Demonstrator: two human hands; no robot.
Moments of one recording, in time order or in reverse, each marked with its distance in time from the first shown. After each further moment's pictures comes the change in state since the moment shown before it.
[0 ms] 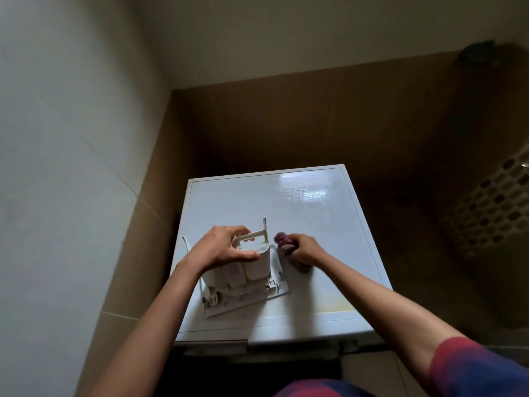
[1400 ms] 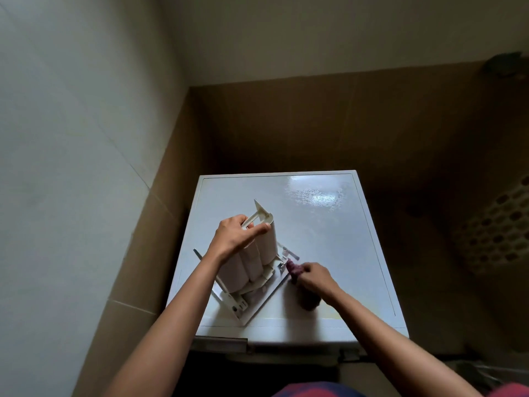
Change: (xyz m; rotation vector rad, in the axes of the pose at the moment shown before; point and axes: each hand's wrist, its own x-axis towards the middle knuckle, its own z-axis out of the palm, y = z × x) left_hand 0.012 0.018 0.013 -0.309 0.286 -0.220; right_hand -0.041 0.021 0.033 0.261 0.024 0.128
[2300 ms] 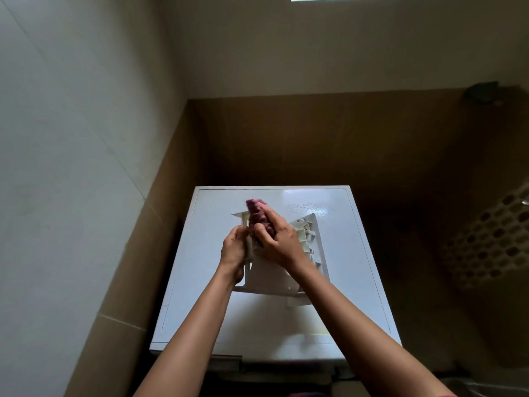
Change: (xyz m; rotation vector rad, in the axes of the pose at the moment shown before) left_hand 0.015 -0.008 0.040 -0.993 0.098 -0.220; right_hand 0.001 -0.125 0.003 -0.028 0.275 -0.700
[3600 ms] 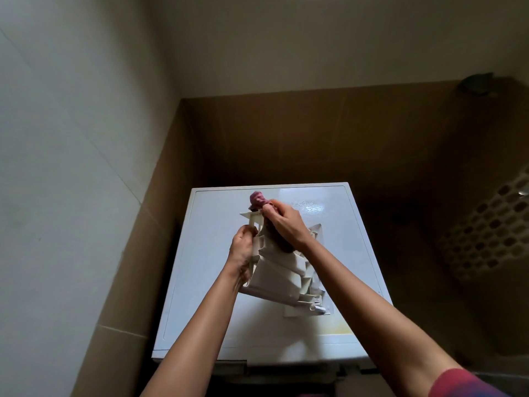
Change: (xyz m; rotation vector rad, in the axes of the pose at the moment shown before) left_hand 0.001 0.009 0.016 0.023 -0.060 -0.050; right_hand 0.042 0.007 -0.019 0.121 -0.062 0.152
